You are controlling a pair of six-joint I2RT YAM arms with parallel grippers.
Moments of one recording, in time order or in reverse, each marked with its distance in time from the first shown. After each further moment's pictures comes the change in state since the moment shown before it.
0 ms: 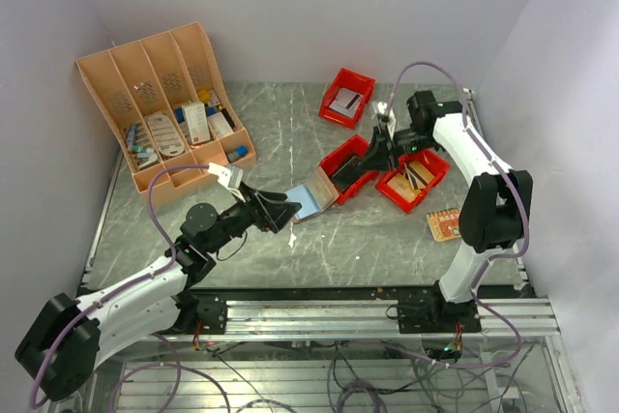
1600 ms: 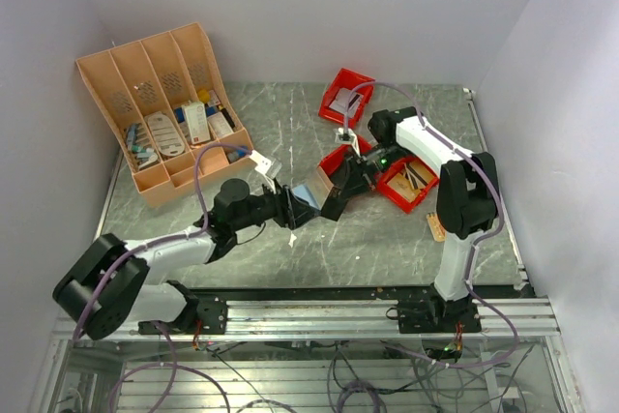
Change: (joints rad) left arm 0.003 0.365 0.173 -0.016 0.230 0.108; right arm 0.203 0.154 0.001 -0.214 0.067 -0.018
